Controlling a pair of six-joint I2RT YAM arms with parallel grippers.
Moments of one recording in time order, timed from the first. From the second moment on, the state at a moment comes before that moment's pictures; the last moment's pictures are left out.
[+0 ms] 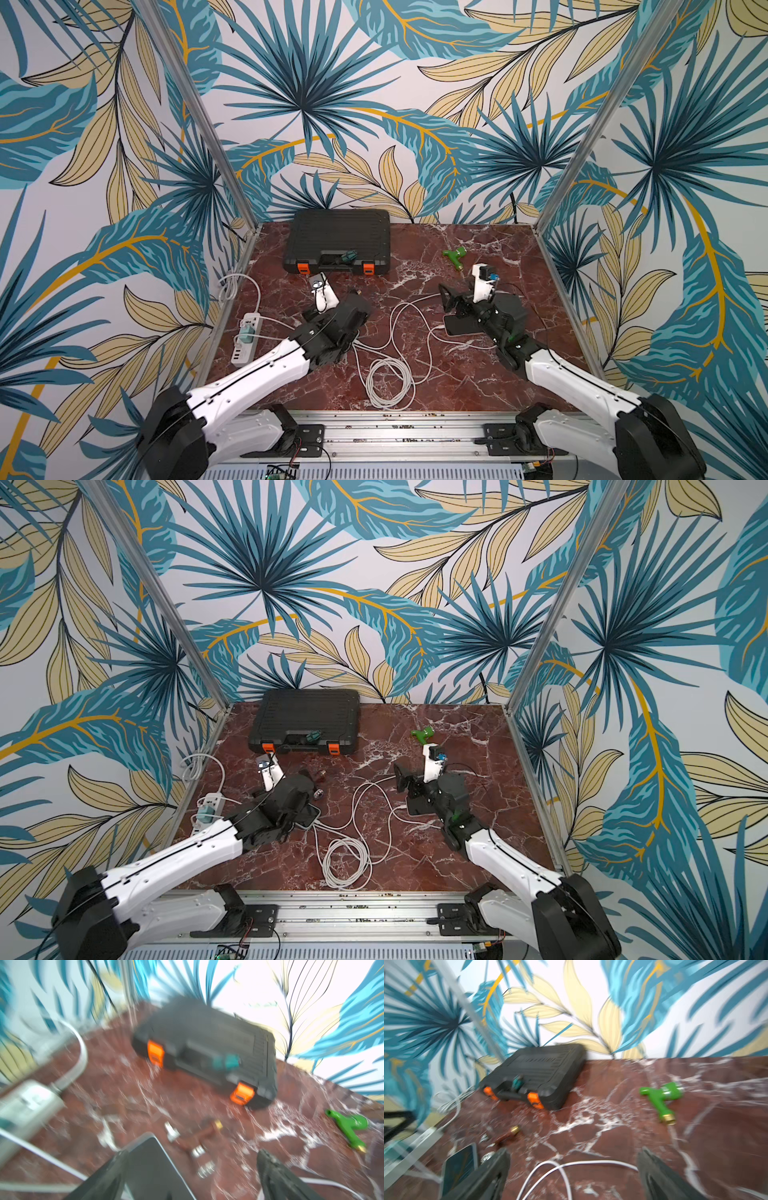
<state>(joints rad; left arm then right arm) -0.74 1.07 0.68 -0.26 -0.95 -0.75 0.57 1.05 0.43 0.50 0.14 0.25</state>
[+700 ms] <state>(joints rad) -0.10 1.35 0.30 0.70 -0.47 -0.03 0.27 1.34 0.11 1.15 0.63 -0.10</state>
